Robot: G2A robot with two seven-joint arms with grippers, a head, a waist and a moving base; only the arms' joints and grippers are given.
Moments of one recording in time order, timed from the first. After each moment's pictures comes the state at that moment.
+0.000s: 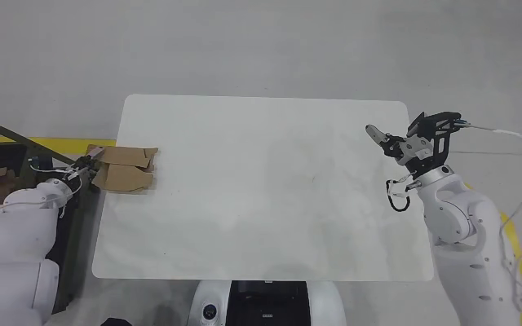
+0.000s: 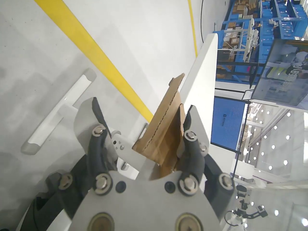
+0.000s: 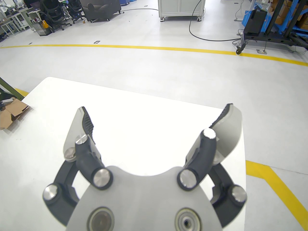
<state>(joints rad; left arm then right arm) 0.81 -0.83 -1.34 -0.22 -0.24 -0.48 -0.75 -1.42 -1.10 1.56 -1.87 -0.92 -0.23 0.28</state>
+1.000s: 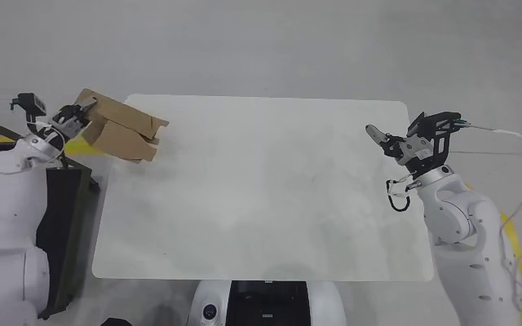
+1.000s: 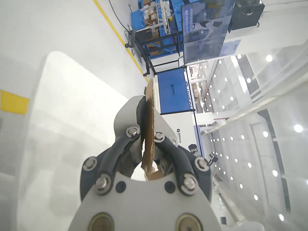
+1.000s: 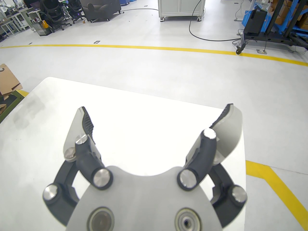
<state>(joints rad) 0.72 -0.82 -1.45 -0.49 -0.49 -0.59 -1.02 -1.42 -1.10 1.56 -1.87 -0.92 -0.23 0.28</state>
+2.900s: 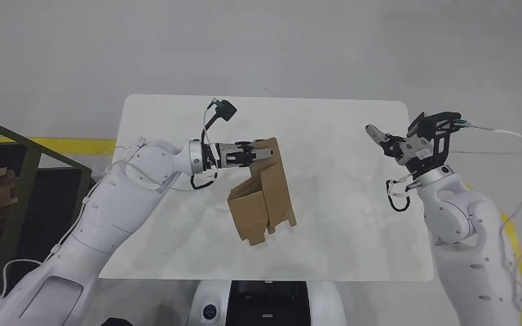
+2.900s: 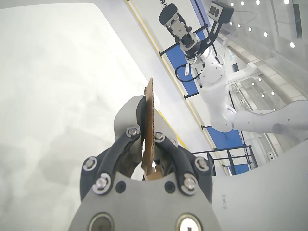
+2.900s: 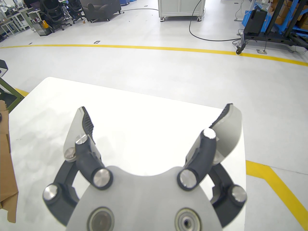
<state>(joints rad) 0.96 -0.96 -1.01 -1.59 -0.12 -0.40 -0.86 -1.42 -1.10 1.56 -1.87 -0.92 -0.23 0.28</state>
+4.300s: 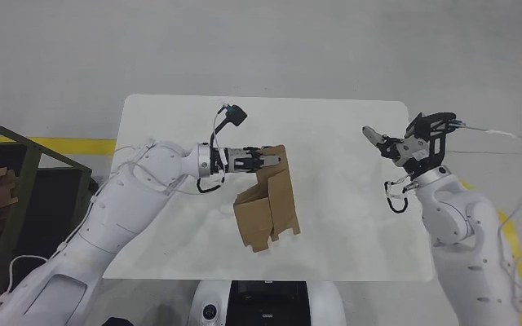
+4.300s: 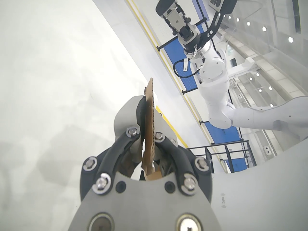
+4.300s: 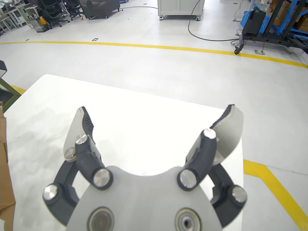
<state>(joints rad) 0.93 -0.98 -0.94 -1.57 -0.13 -0.40 -0.88 -1.43 -1.10 1.54 -1.89 -0.93 -0.23 0.32</state>
